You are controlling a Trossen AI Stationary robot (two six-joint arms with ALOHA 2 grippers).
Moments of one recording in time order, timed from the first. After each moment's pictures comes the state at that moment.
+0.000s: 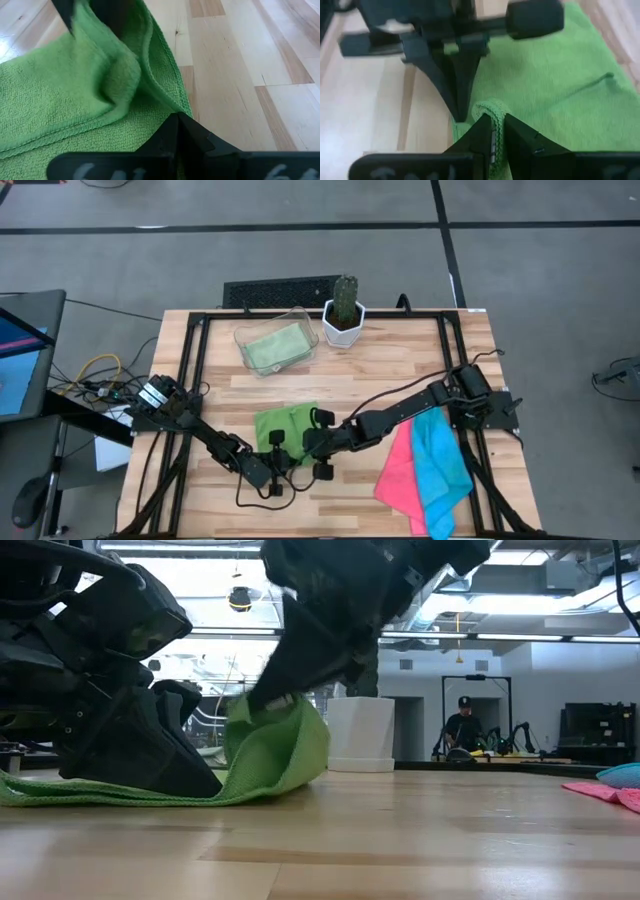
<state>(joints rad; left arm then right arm) -0.62 1.90 0.66 0.56 -0.57 -0.32 0.32 2.03 1.35 -0.14 0.16 0.24</state>
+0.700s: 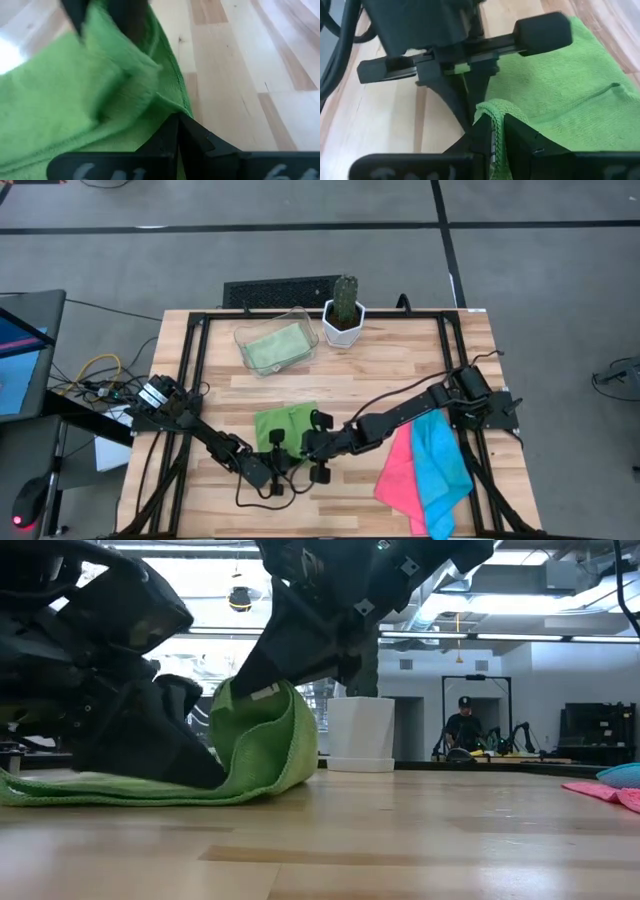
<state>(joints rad) -0.62 1.90 0.66 0.59 -0.60 -0.30 0.34 2.03 1.35 -0.07 0.19 0.29</state>
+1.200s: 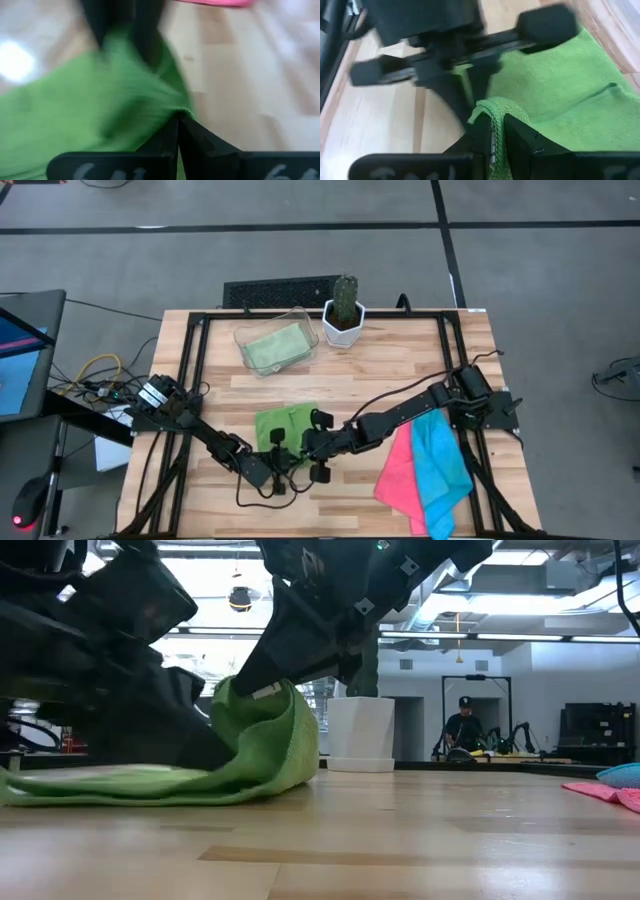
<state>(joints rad) -0.62 1.90 0.66 0.64 -0.61 -0.30 0.34 2.03 1.35 -0.08 0.19 0.29</state>
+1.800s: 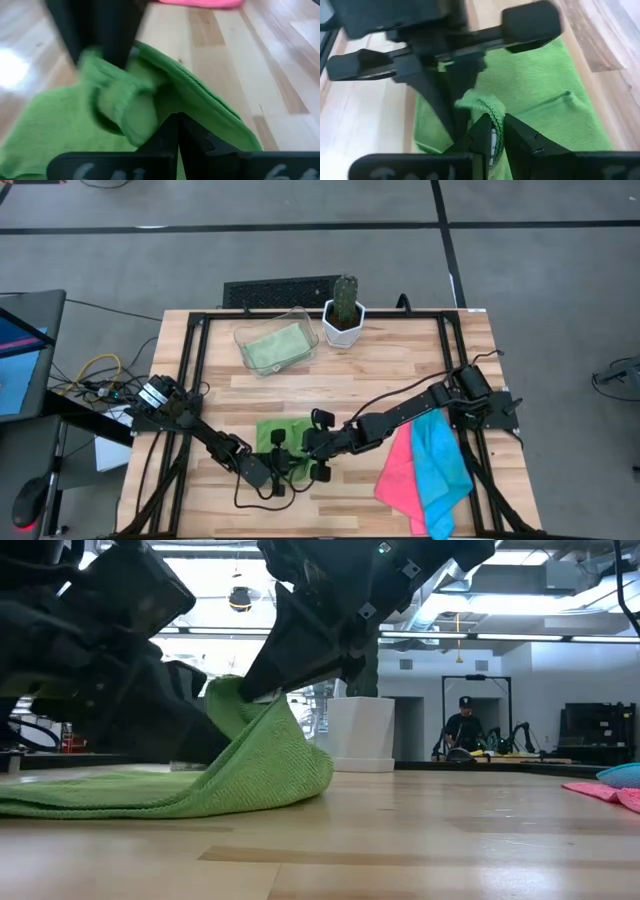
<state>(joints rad) -0.62 1.90 0.66 0.66 -0.63 -0.26 0.34 2.03 1.35 -0.10 0.21 0.29</state>
